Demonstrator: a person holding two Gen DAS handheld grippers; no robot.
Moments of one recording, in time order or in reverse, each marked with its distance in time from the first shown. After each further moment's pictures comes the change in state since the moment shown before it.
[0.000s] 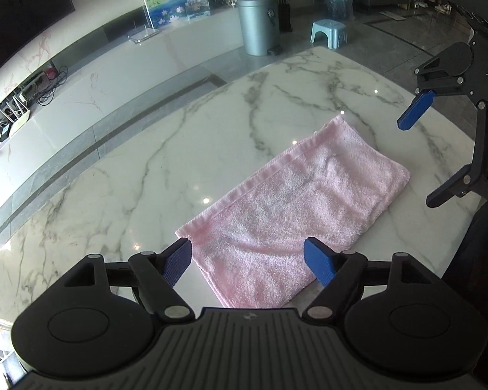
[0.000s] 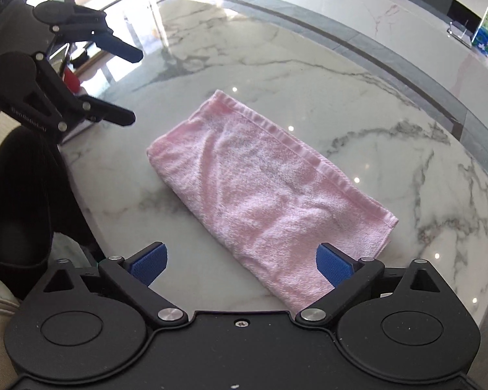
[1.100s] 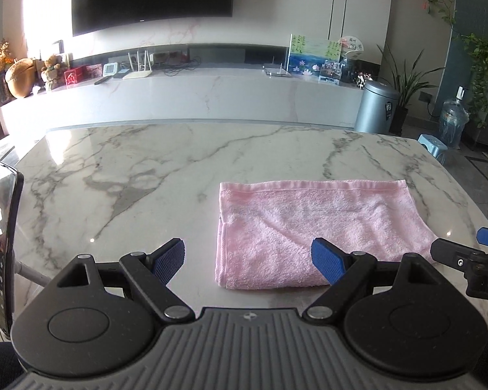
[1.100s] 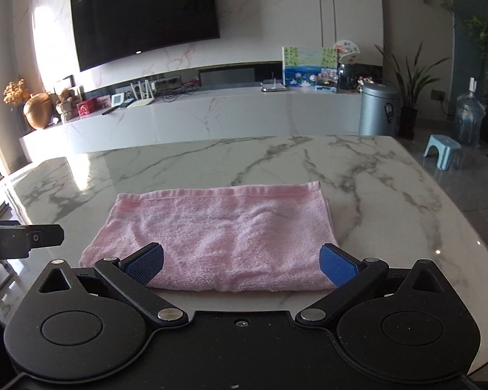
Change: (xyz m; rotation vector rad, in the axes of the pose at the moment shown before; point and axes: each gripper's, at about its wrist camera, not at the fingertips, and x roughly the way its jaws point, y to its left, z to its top) left arm 0.012 -0.041 -0.115 -0.497 -0.238 0.281; right arm 0.056 0.069 -0.110 0.544 -0.569 -0.488
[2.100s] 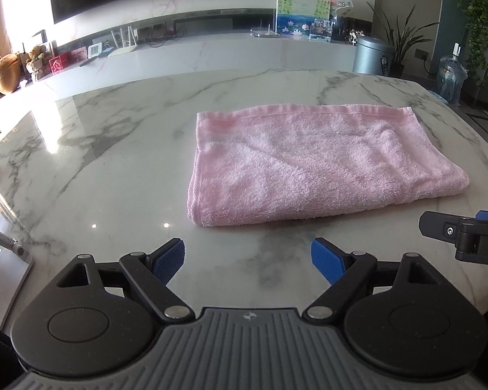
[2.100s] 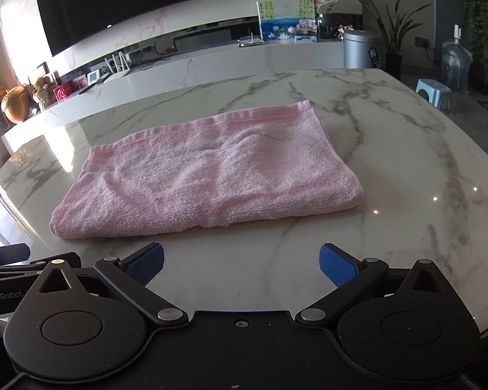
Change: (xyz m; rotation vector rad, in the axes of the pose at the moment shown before) left arm 0.035 -0.013 -0.050 0.058 0.108 0.008; right arm 0.039 -0.002 -0.051 0.097 0.146 -0.005
